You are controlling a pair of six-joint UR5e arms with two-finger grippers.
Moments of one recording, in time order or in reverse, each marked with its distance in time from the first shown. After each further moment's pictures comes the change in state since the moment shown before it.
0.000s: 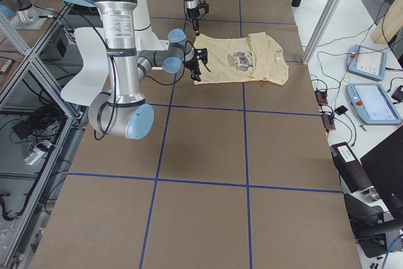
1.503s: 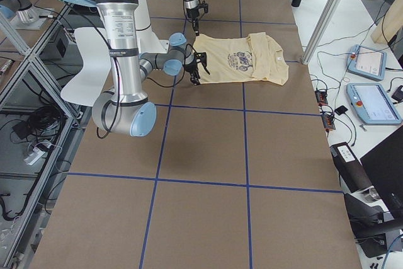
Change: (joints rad) left arm 0.006 -0.001 -0.002 0.000 0.005 0.001; right arm -0.032 0.036 -0.075 -0.003 -0.019 0.003
